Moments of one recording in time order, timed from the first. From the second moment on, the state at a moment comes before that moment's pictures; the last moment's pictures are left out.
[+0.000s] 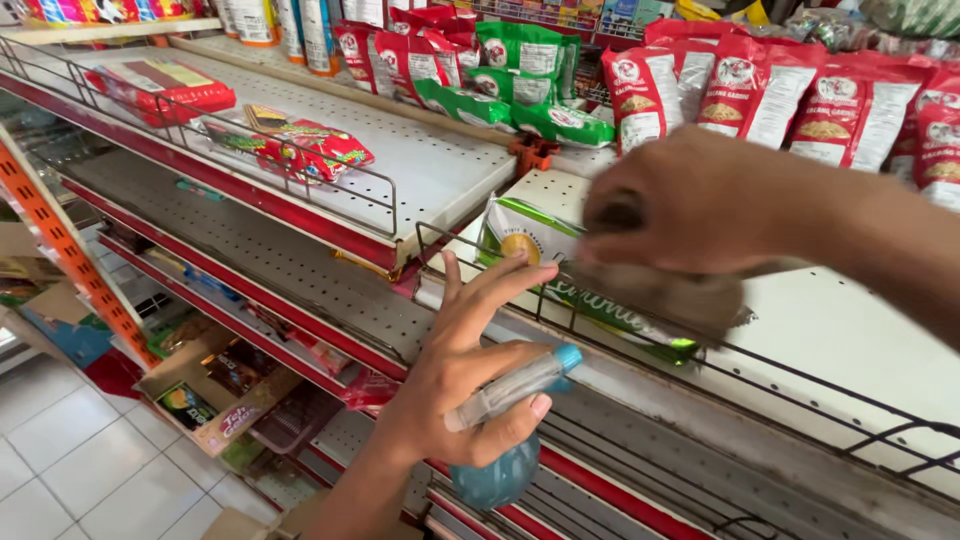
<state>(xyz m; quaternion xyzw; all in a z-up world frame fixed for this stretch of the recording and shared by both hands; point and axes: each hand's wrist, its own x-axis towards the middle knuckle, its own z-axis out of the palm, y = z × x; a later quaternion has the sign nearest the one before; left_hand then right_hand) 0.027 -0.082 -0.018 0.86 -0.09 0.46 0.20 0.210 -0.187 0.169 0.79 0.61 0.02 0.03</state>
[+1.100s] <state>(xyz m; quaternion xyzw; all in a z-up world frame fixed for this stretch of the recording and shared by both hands) 0.070 -0.243 0.008 0.86 -0.03 0.34 0.37 0.292 -0.392 0.139 0.82 0.50 0.25 0.08</state>
